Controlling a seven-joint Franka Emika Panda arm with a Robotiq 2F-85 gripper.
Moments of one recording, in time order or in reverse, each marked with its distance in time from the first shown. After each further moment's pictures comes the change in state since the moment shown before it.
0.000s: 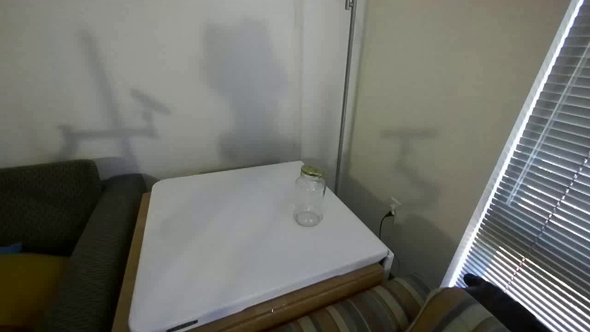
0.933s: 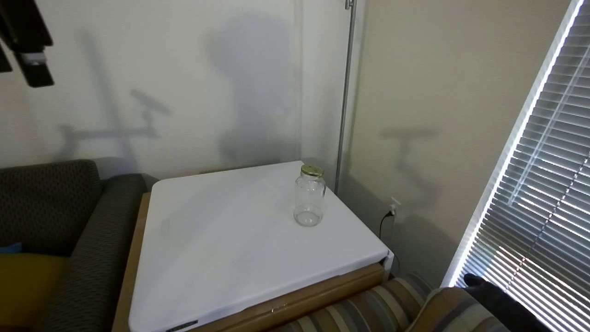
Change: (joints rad) arm -0.067 0.279 -0.064 0.187 -0.006 0.148 -0.001
